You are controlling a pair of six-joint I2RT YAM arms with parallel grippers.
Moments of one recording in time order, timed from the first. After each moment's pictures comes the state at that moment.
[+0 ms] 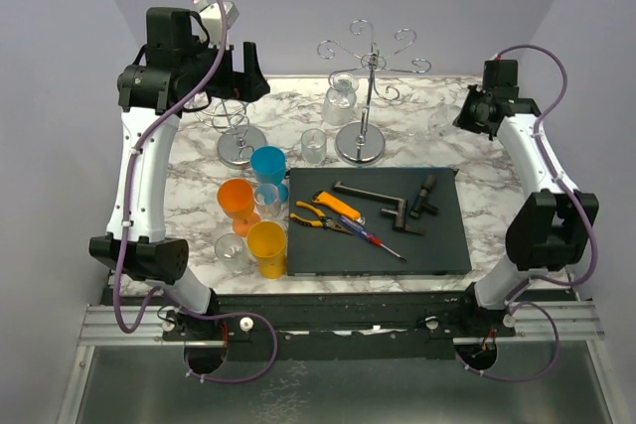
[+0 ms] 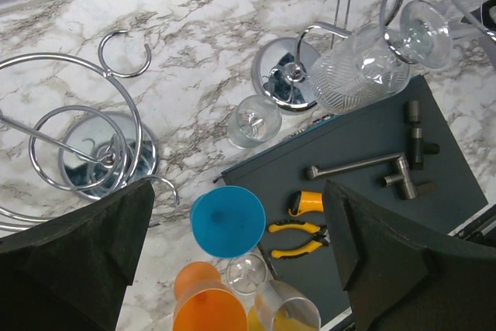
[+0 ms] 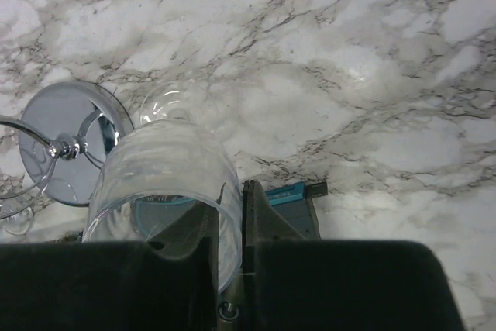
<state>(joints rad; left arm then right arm) -0.12 1.61 2.10 -1.04 0.44 -0.03 -0.03 1.70 1.50 -0.61 0.00 0.32</state>
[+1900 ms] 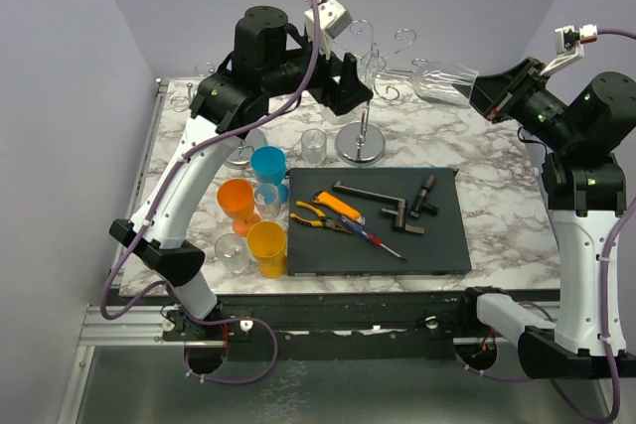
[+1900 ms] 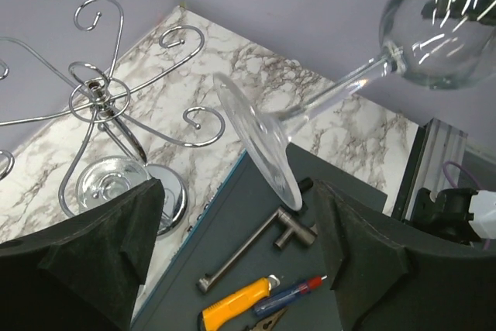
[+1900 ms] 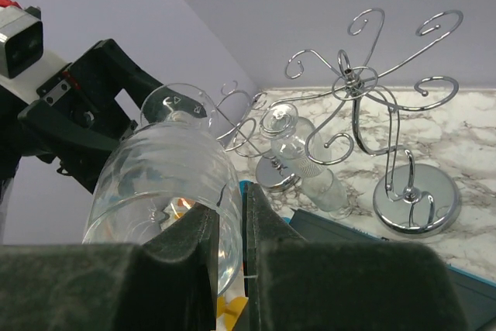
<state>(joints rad) -0.61 1.65 2.15 -0.70 0.49 -0.03 -0.03 1.06 1.54 -0.40 -0.67 0.61</state>
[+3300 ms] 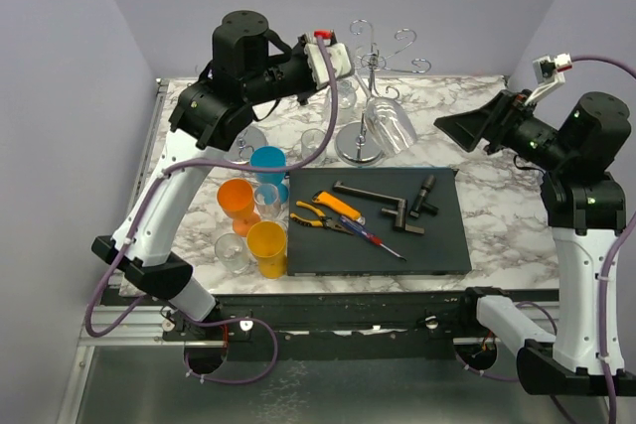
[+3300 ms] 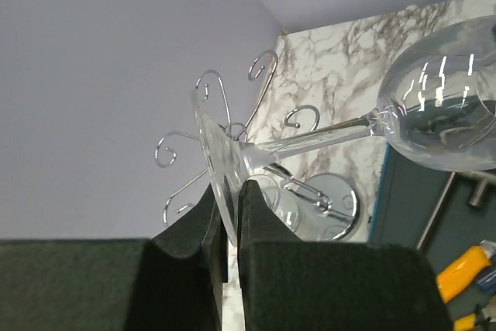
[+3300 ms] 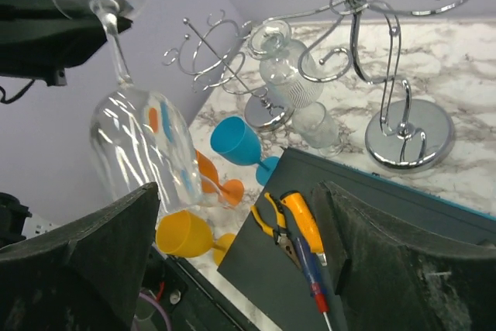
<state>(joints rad) -0.60 1.58 2.12 -0.67 0.48 0.63 -0.03 0.97 1.42 -0.57 -0.76 0.49</state>
